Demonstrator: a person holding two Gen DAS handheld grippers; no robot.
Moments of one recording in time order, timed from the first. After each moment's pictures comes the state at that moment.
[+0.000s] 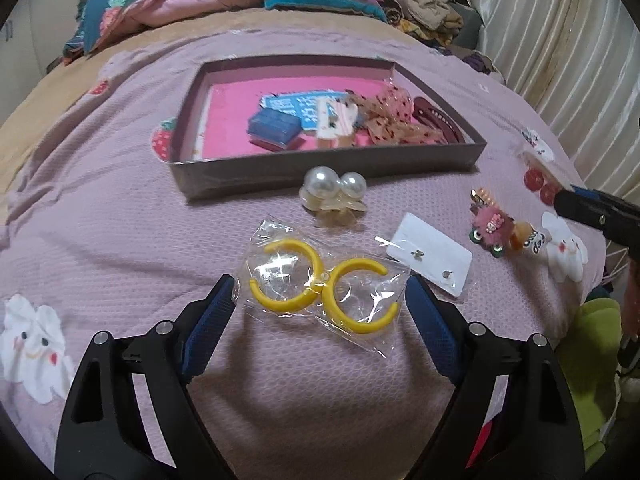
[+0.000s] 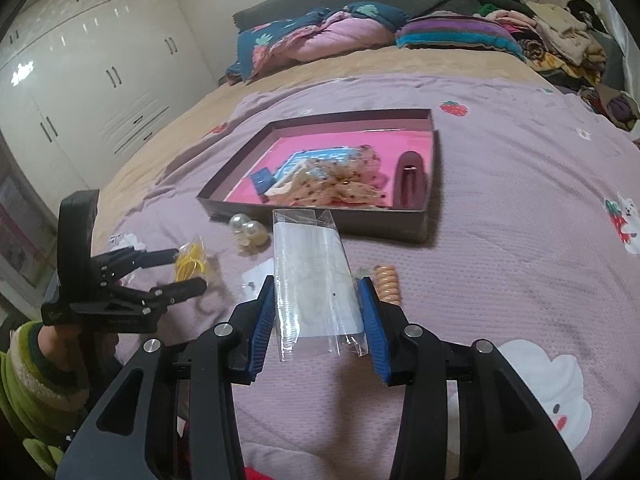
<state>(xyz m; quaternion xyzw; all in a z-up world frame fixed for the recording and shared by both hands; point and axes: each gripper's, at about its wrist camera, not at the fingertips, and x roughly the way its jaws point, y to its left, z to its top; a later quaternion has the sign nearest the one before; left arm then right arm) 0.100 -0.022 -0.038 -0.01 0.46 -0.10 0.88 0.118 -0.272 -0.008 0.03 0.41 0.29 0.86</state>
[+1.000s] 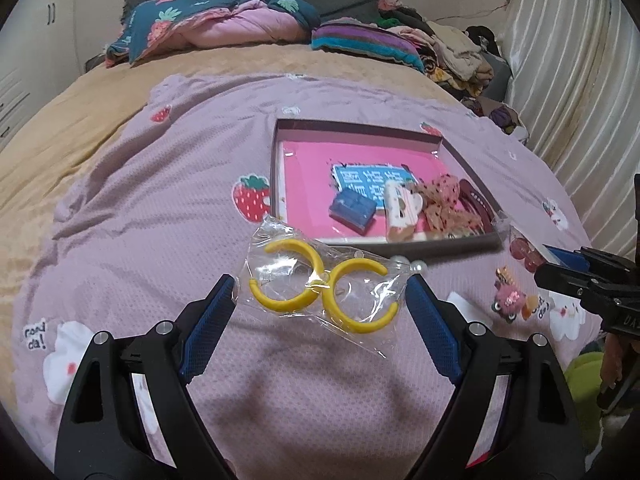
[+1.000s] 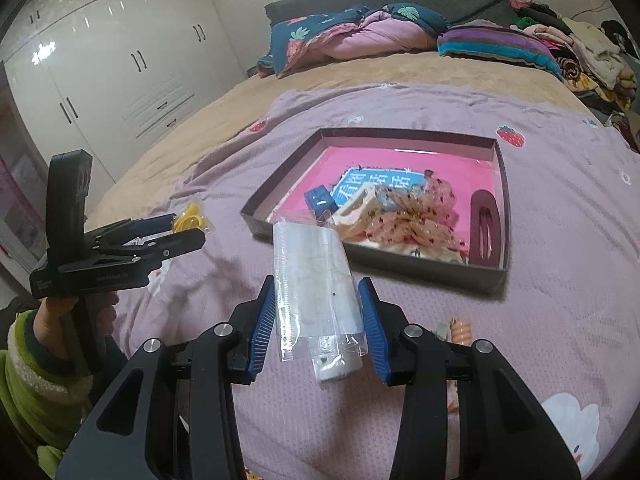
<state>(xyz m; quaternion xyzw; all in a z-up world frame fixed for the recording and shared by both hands) 0.115 0.039 0.014 -0.06 0.41 -0.05 0.91 0.140 -0.206 0.013 0.01 0.41 0.33 0.85</state>
